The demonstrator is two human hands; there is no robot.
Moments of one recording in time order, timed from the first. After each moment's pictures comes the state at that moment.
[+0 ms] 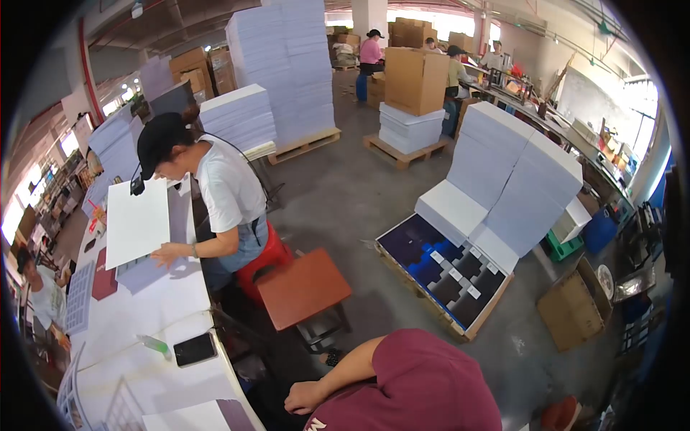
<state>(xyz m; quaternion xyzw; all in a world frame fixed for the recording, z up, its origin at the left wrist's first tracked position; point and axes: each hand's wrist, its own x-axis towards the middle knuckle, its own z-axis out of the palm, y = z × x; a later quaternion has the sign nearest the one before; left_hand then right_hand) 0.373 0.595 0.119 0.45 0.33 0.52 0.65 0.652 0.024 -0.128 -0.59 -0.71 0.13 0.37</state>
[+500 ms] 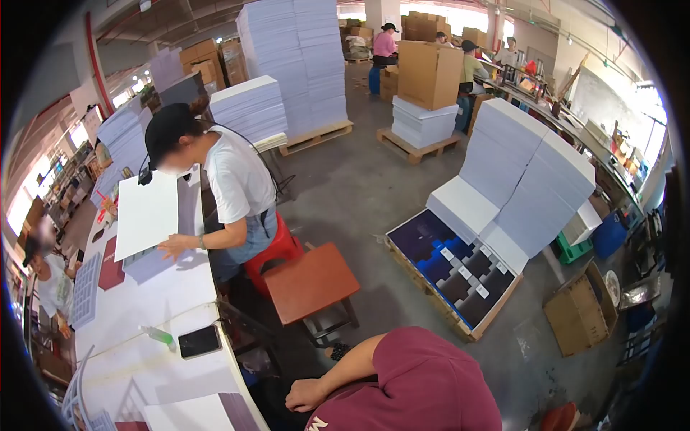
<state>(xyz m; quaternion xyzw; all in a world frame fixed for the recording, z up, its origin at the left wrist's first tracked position) 0.377 0.565 0.132 0.45 0.33 0.51 0.65 0.651 0.031 -0.129 -0.56 -0.72 0.13 0.39</state>
